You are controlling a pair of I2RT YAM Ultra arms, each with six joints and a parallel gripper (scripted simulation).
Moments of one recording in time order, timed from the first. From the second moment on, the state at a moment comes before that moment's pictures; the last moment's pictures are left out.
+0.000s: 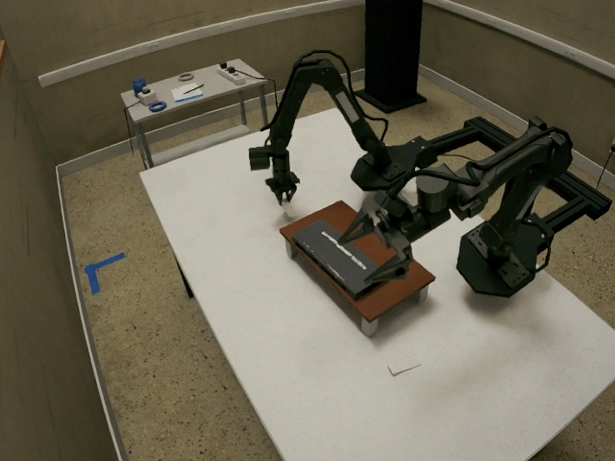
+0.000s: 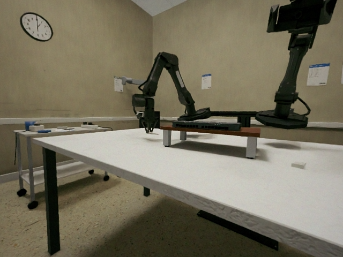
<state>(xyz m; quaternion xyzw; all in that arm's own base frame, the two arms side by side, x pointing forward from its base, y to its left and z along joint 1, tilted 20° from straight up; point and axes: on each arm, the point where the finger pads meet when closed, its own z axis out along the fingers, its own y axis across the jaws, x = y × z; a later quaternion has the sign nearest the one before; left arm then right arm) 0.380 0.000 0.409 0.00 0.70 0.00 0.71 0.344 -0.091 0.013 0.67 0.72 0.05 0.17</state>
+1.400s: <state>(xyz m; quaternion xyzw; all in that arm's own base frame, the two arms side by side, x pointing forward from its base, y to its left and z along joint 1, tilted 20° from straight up) 0.380 0.000 0.409 0.00 0.70 0.00 0.71 0.251 -0.056 -0.054 0.62 0.77 0.04 0.17</state>
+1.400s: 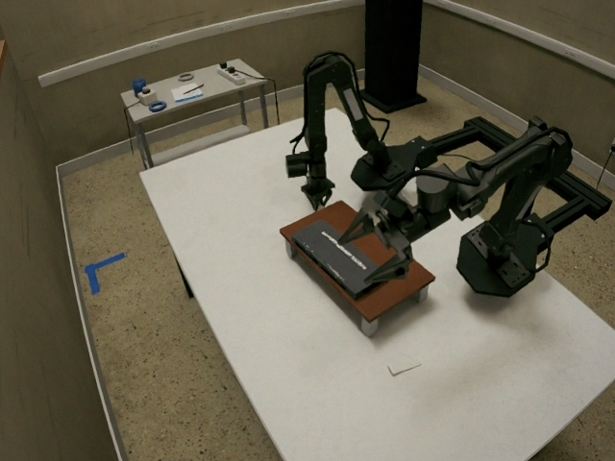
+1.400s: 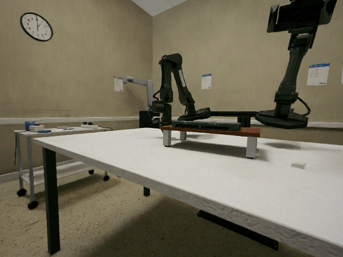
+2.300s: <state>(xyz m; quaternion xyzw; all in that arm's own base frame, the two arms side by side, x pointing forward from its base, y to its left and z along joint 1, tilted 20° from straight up) 0.380 0.000 0.409 0.00 0.70 0.00 0.71 0.253 -0.057 -0.065 0.62 0.77 0.04 0.17</state>
